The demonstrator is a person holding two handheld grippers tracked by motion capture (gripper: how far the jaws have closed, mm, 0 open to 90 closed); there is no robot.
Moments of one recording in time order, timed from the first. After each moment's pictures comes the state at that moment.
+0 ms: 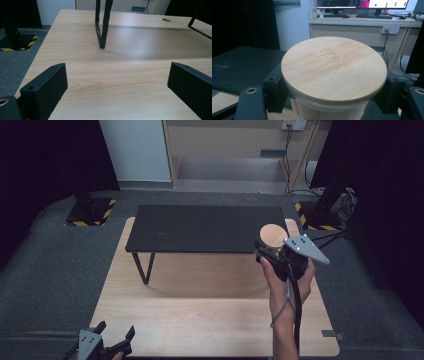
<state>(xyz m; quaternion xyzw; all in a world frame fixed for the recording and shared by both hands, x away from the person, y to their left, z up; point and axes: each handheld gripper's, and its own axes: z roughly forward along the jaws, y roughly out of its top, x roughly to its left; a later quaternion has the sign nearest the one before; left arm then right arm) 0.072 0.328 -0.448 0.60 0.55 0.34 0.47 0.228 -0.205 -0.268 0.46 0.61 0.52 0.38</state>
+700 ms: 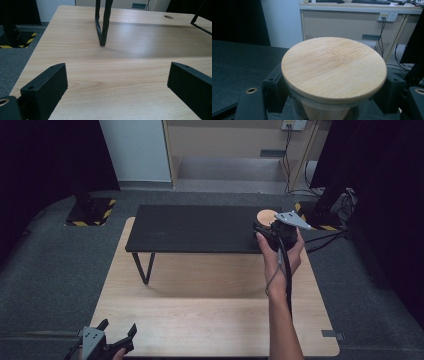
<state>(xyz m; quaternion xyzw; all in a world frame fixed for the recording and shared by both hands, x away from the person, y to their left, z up) 0.084 0.327 -0.451 0.61 0.55 0.33 0.47 0.314 -0.199 -0.273 0.49 0.63 0.48 0.38</state>
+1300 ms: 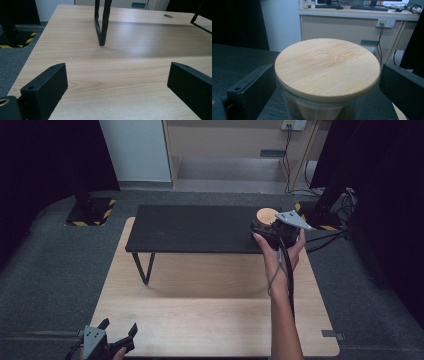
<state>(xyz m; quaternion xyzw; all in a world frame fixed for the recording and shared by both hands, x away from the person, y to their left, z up) 0.085 0.327 -0.450 0.61 0.55 0.33 0.47 0.318 -0.204 -0.285 0.48 0.62 0.49 0.39</state>
